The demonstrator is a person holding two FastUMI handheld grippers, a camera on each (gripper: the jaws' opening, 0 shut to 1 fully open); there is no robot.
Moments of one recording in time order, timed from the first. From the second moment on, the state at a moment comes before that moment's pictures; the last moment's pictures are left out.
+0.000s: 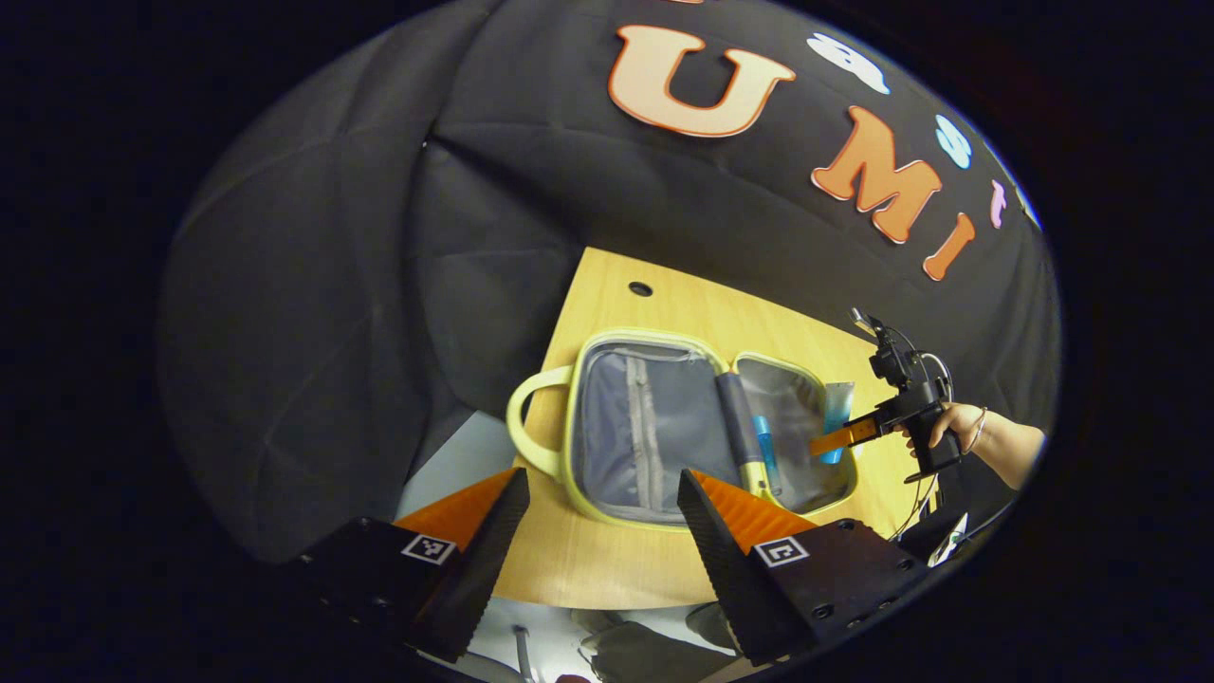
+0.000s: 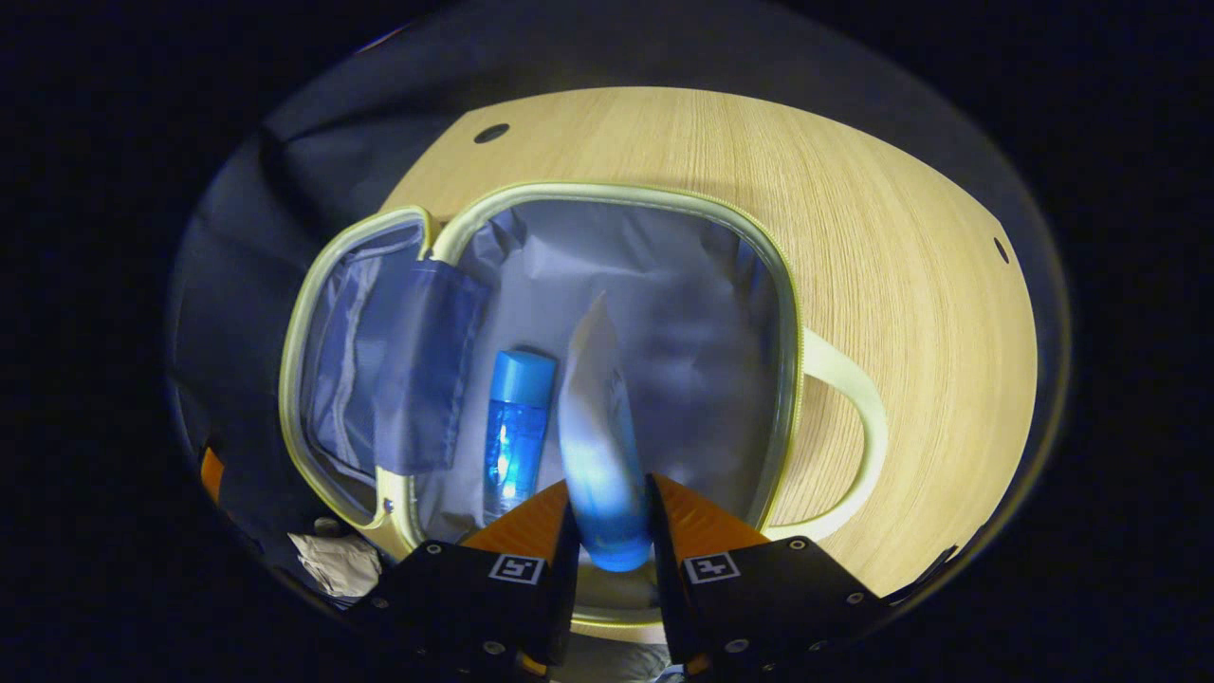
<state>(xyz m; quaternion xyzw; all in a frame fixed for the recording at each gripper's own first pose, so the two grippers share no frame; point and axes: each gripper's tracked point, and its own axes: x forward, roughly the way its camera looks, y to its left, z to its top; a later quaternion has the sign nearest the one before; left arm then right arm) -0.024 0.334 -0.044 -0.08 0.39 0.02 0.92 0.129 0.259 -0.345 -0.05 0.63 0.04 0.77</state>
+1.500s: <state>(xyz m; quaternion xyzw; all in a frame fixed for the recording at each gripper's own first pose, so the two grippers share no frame) 0.095 0.406 -0.194 -0.40 0.38 0.02 0.83 0.044 0.233 -0.240 0.02 0.45 0.02 0.89</state>
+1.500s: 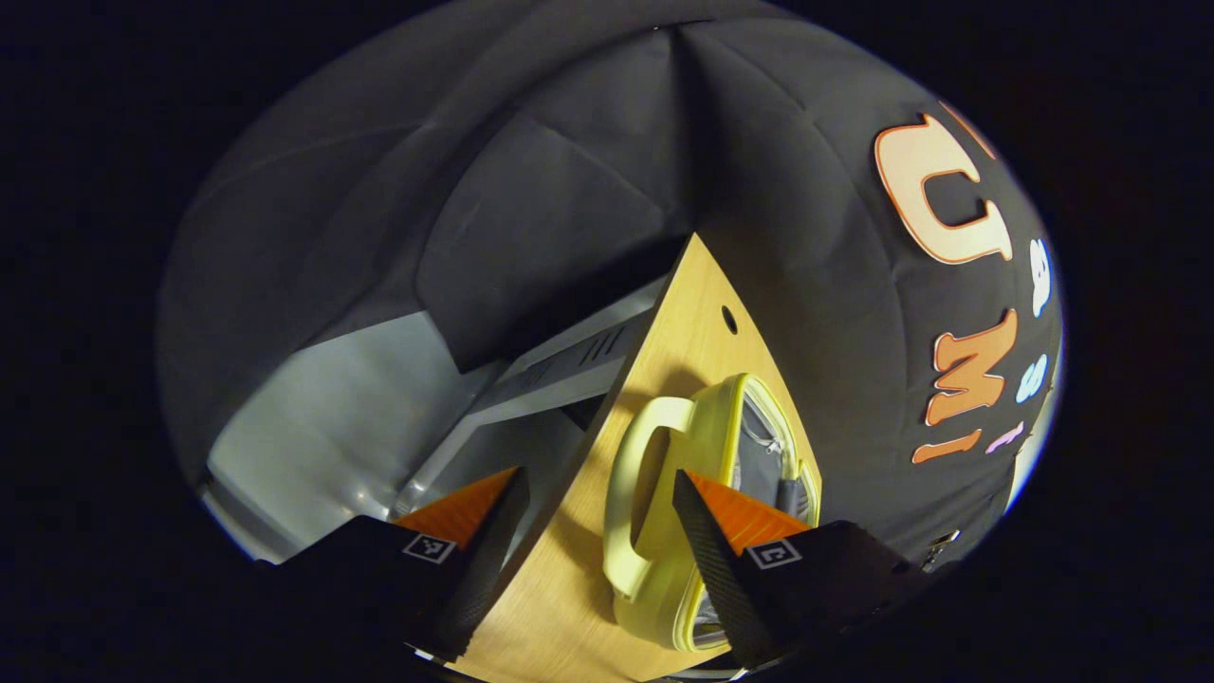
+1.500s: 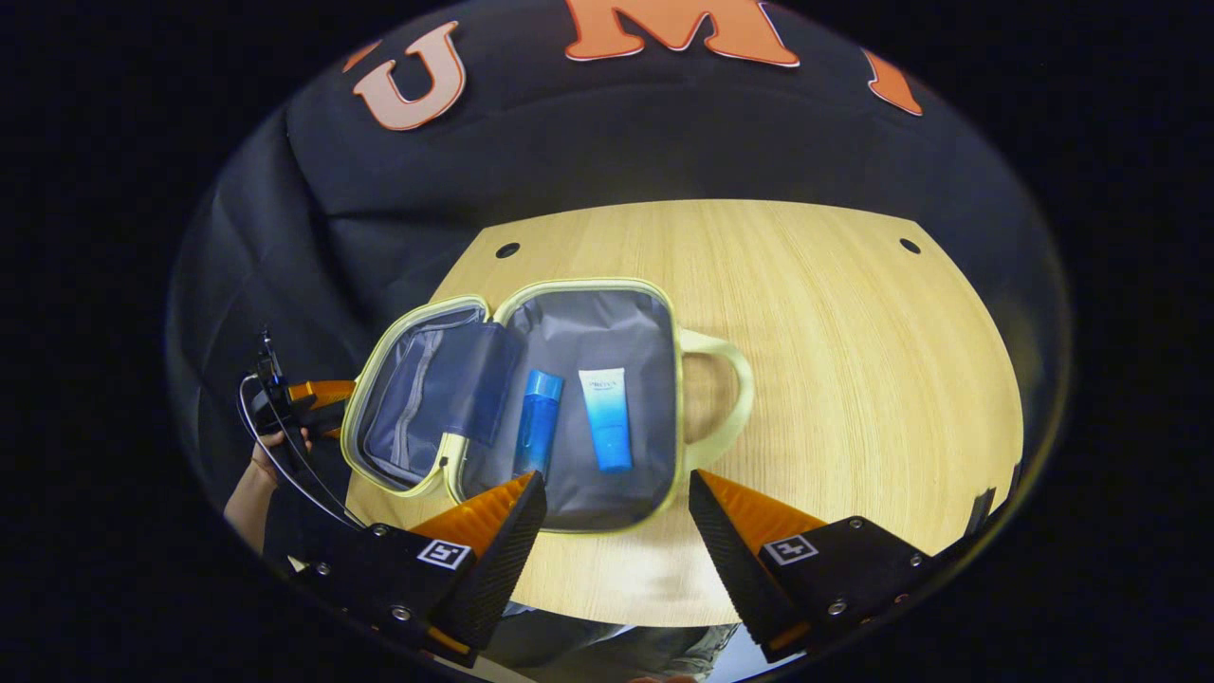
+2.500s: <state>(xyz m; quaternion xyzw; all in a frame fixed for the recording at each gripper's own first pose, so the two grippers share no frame) 0.096 0.323 -0.044 -0.15 0.35 0.03 0.92 0.062 0.195 -0.191 0.02 0.36 0.05 0.93</state>
